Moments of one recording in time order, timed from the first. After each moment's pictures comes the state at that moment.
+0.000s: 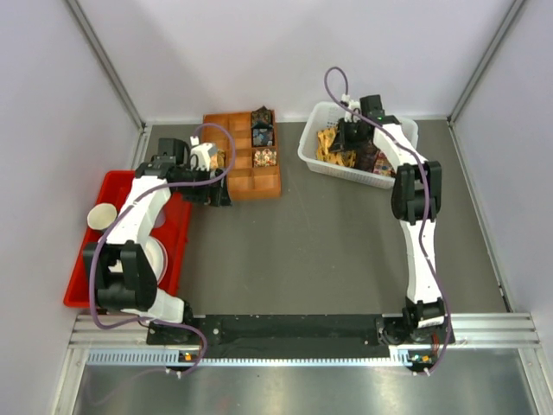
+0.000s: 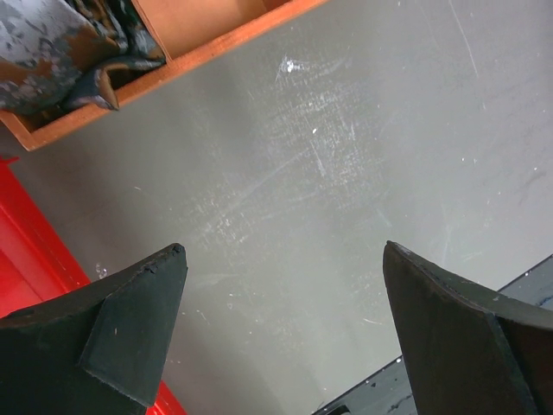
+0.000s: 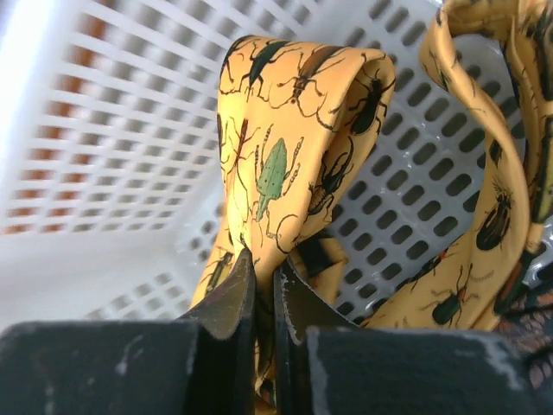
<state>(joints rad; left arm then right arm) -0.03 1.48 1.23 -0.79 0.48 0.12 0.17 2.49 2.23 -0.63 -0.50 0.07</state>
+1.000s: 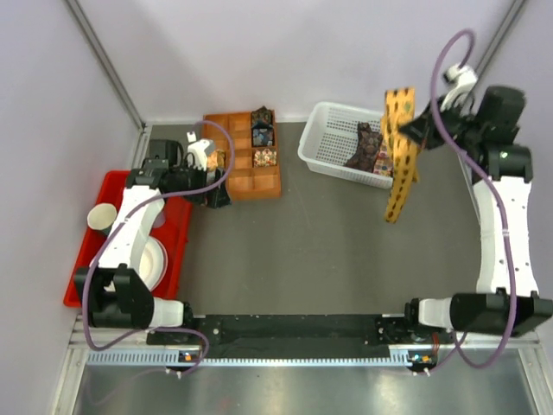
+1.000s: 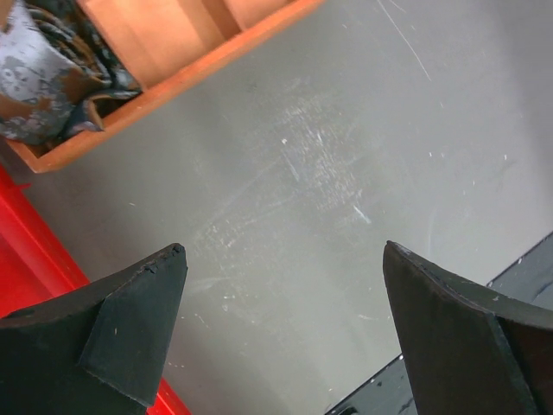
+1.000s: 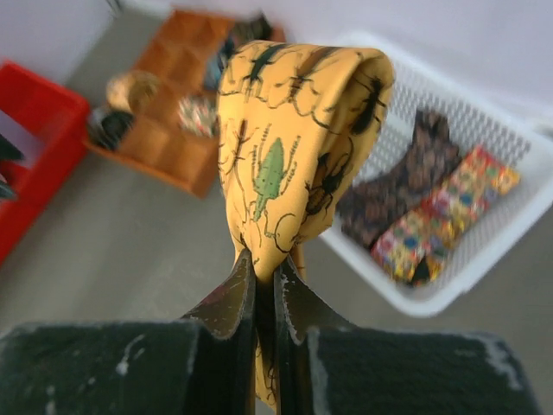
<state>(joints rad) -0.03 1.37 1.23 -0.79 0.54 0.16 -0.12 1.33 1.66 -0.67 -0.71 -0.02</state>
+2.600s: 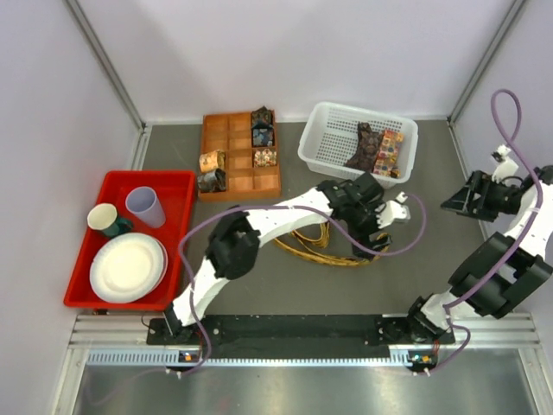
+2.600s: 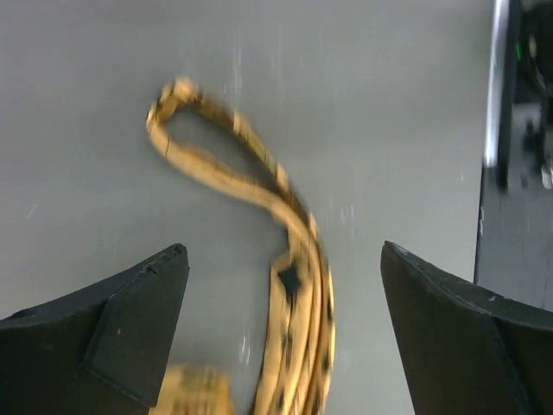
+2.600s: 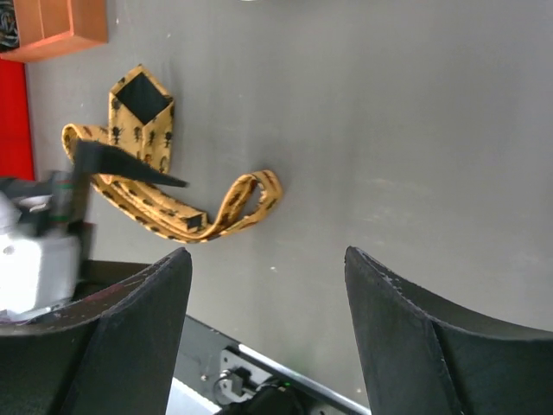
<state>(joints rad) -1.04 2.23 2.00 -0.72 0.47 0.34 -0.74 1.48 1.37 -1.29 -0.86 -0.56</state>
